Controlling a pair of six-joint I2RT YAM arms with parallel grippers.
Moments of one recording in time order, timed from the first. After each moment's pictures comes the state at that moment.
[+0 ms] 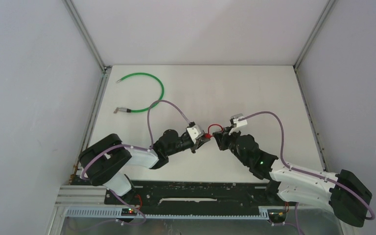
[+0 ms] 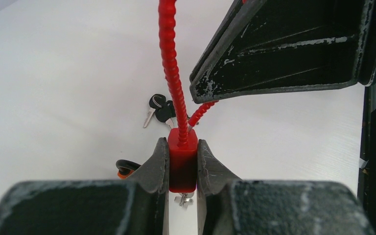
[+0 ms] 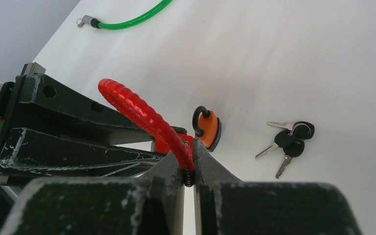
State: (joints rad) left arm -0.91 1.54 0.44 1.02 0.25 0.06; right arm 0.96 0.97 0.35 0.35 0.36 0.48
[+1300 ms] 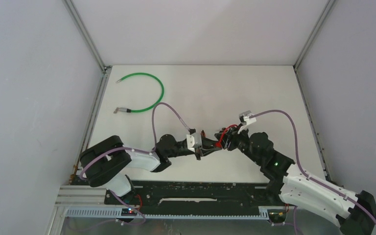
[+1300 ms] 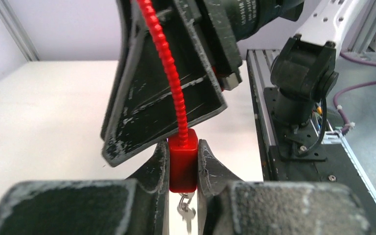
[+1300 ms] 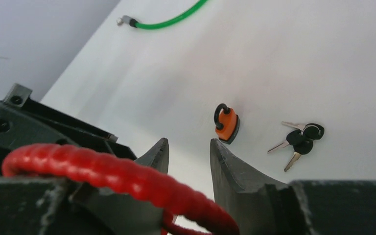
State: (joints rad) left arm -0.98 1.54 0.44 1.28 0.48 -0.02; right arm 0.85 0.77 0.42 0.12 0.14 0.47
